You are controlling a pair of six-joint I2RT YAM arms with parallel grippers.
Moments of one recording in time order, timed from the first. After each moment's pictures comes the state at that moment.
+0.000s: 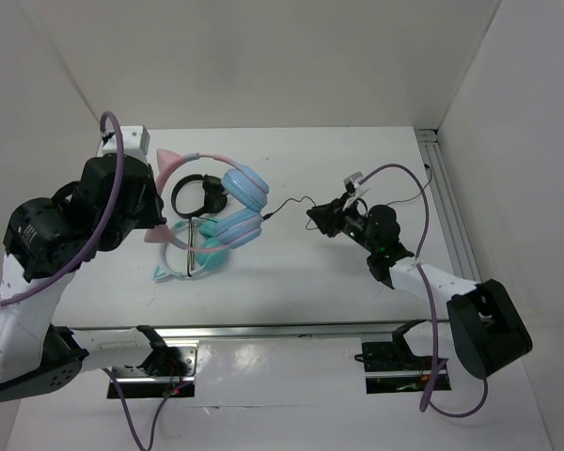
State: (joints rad) left arm -0.72 1.18 1.98 -1.49 -0.59 -0.52; right arm 0.42 1.21 0.47 0.71 -0.34 0.26
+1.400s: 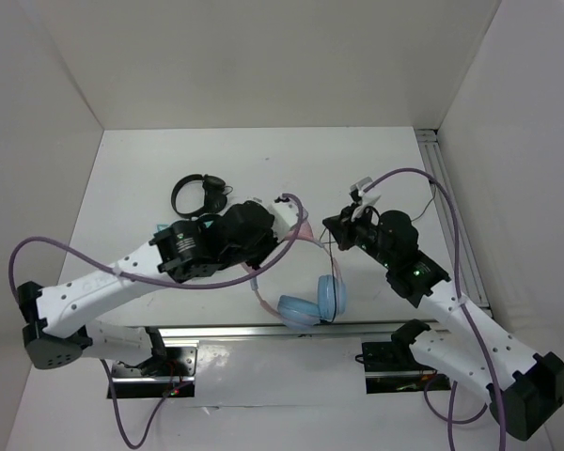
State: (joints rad) left arm -1.08 1.31 1.40 -0.84 -0.27 -0.03; right arm 0.55 0.81 0.64 0.00 -0.09 0.13
